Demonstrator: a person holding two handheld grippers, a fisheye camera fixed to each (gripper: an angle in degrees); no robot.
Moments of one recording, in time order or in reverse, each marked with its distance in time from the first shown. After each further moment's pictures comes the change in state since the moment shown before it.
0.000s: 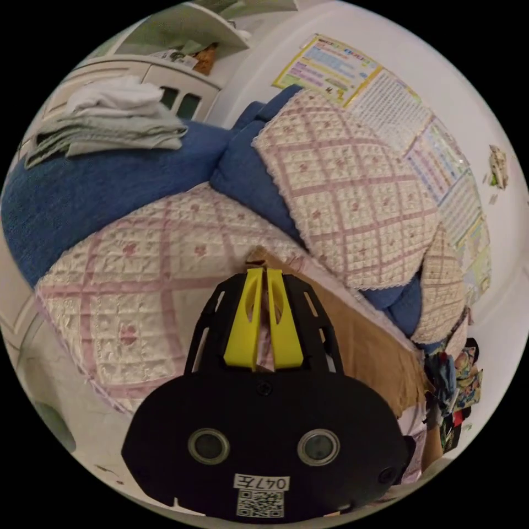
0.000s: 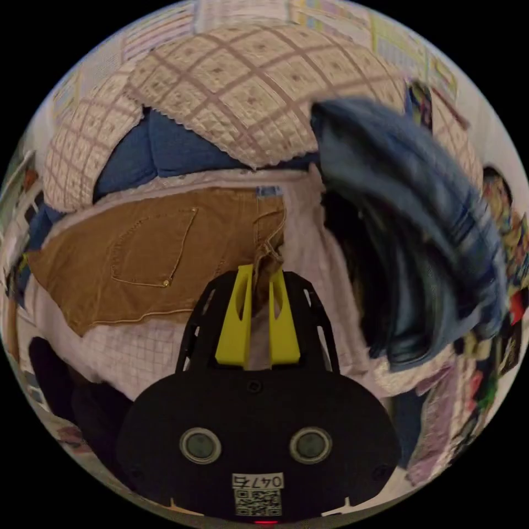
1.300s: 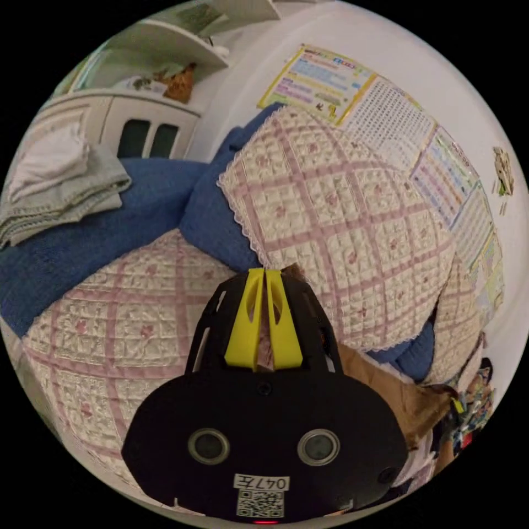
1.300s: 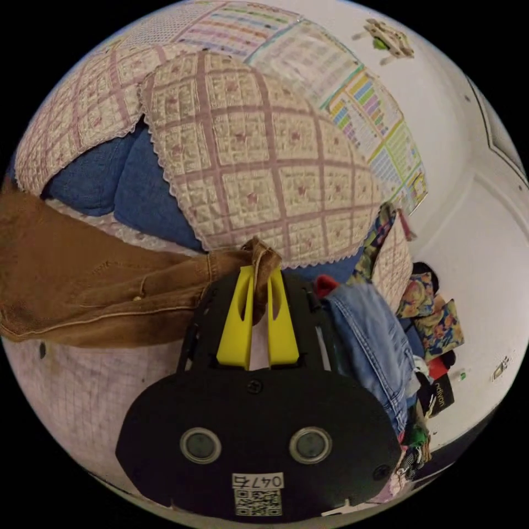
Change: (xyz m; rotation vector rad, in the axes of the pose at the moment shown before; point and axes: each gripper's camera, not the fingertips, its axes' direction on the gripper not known) left arm -0.053 -0.071 0.180 0.096 -0.241 0.006; right arm -0.147 -0.235 -0.075 0.287 0.454 -0.140
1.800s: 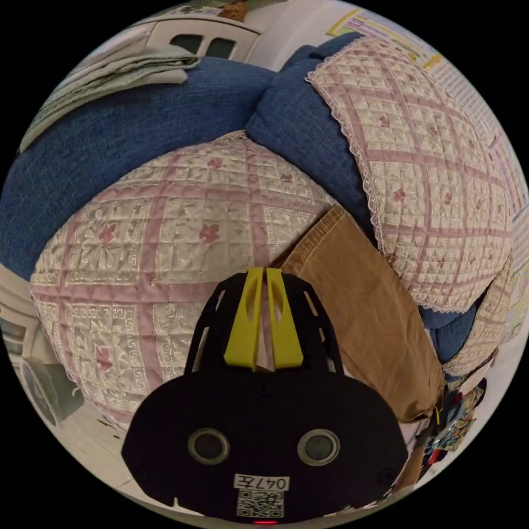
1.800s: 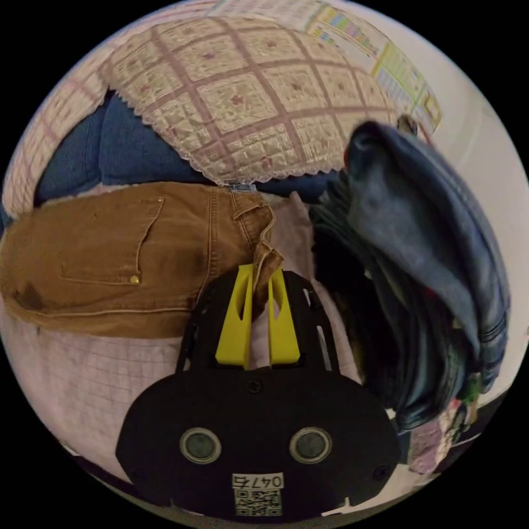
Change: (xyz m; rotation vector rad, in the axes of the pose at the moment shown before) left arm 0.012 0.064 0.047 -0.422 -0.181 -0.095; right arm 0.019 0.076 0.097 -0.312 -0.294 0.253
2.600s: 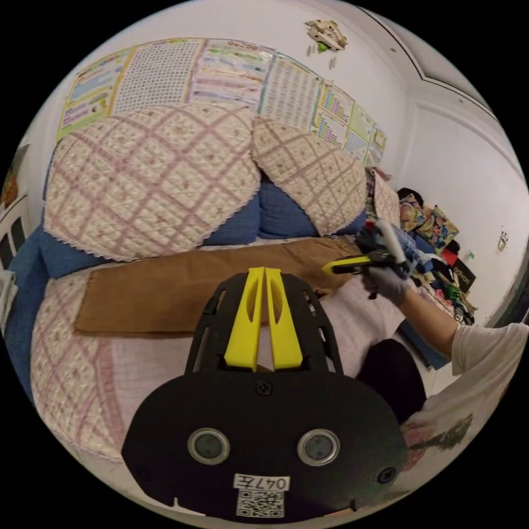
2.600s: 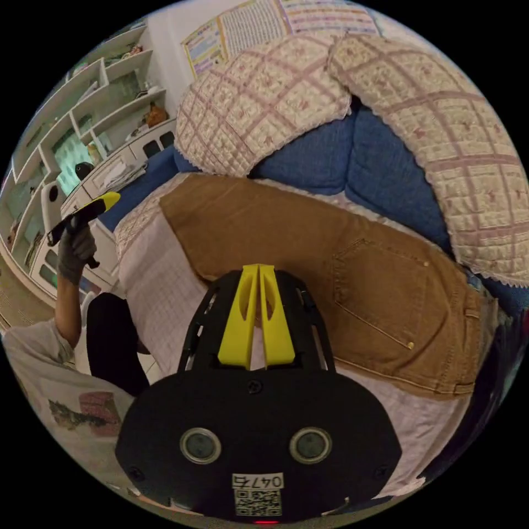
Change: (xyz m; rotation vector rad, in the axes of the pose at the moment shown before) left arm 0.567 0.351 -0.302 0.193 0.609 0.882; right arm -0.258 -0.057 -0.036 -0.092 -0.760 -0.527
